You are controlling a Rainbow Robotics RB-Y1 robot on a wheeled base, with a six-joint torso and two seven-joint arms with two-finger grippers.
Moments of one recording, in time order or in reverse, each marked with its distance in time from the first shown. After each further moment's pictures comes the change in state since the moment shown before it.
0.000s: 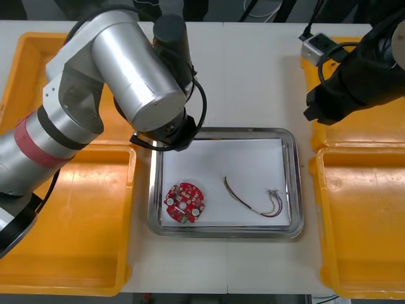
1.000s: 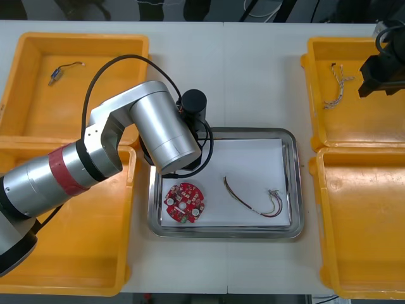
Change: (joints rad) right arm -0.207 -0.009 -0.139 0.710 0.228 -0.061 0.000; left arm 0.054 -0.014 -0.224 0.175 -0.114 -0.251 0.398
